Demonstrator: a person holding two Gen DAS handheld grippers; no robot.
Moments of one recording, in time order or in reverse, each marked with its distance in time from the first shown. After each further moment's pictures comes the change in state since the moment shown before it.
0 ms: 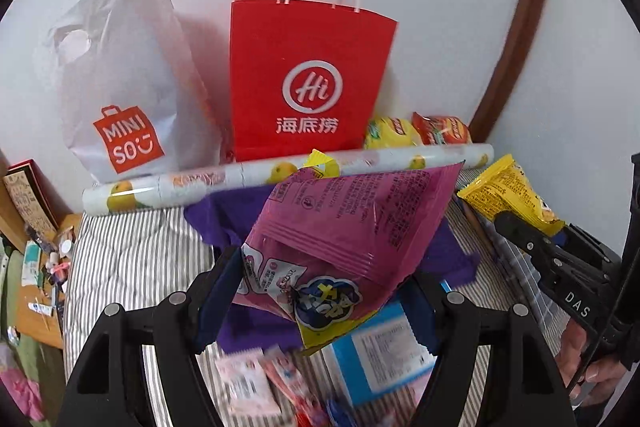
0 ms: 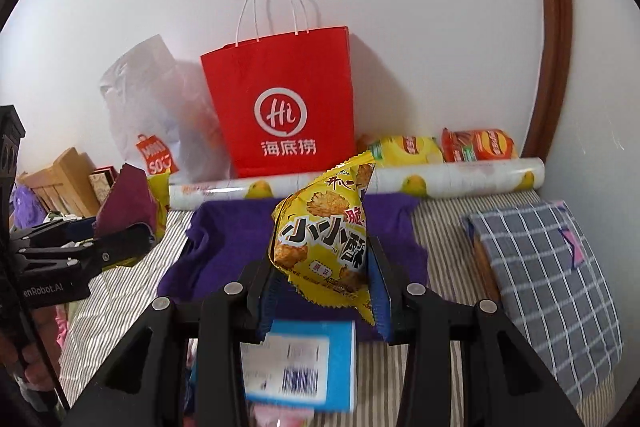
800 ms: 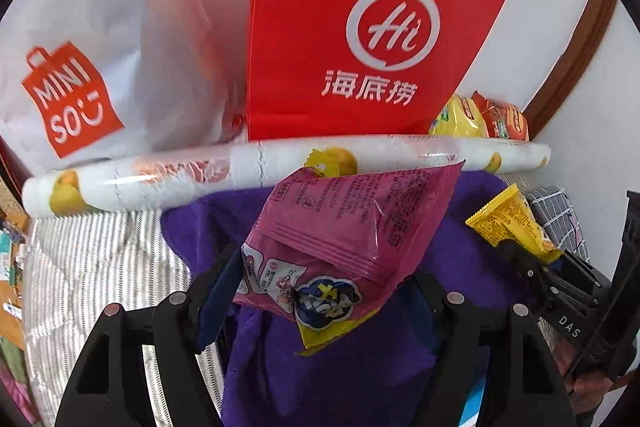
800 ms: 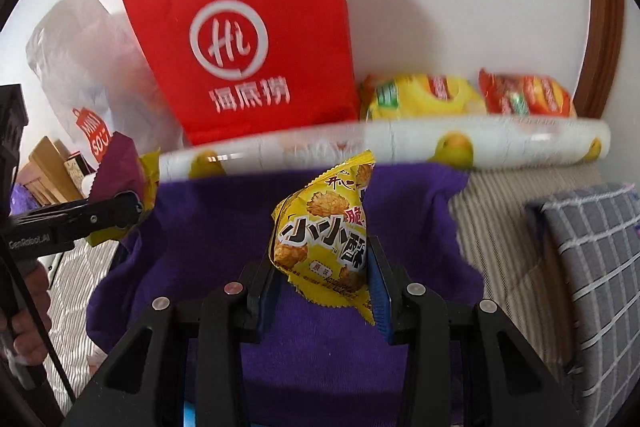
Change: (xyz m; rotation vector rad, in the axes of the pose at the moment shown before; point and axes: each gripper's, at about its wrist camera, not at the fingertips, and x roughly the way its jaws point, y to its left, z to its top) left arm 0.141 0.053 0.021 -0.084 0.151 0.000; right arm 0.157 -0.032 -0.010 0.038 0.171 0.037
